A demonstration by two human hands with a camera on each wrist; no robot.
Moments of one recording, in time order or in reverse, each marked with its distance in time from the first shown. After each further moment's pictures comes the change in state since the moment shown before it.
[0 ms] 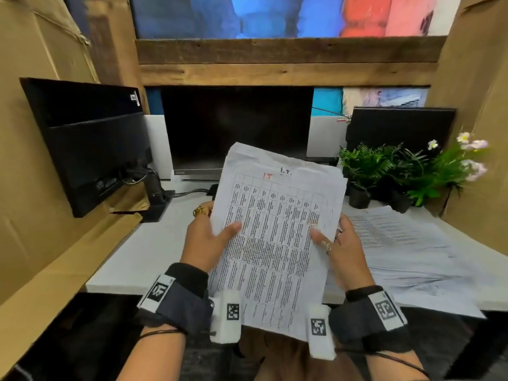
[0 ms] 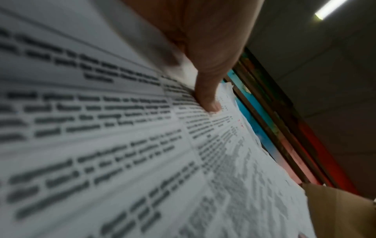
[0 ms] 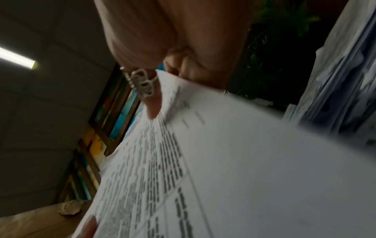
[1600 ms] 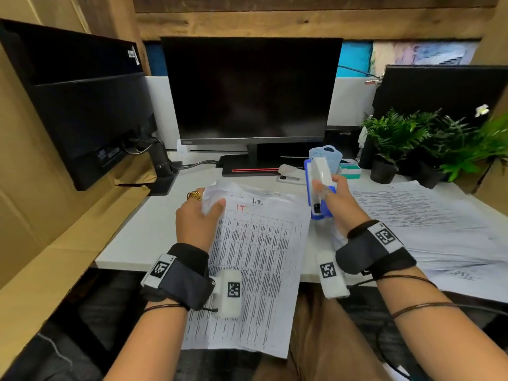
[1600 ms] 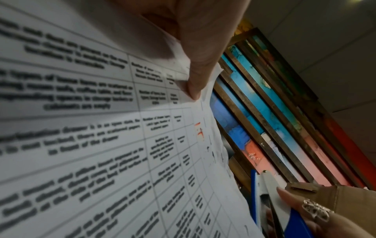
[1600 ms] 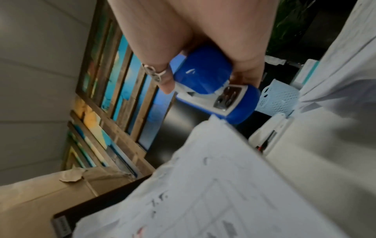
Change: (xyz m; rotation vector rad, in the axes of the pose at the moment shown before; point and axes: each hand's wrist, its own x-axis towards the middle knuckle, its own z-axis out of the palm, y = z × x) left_hand 0.021 -0.046 -0.017 0.234 0.234 -0.082; right_hand 0.075 0.026 0.041 -0.301 0.012 0.316
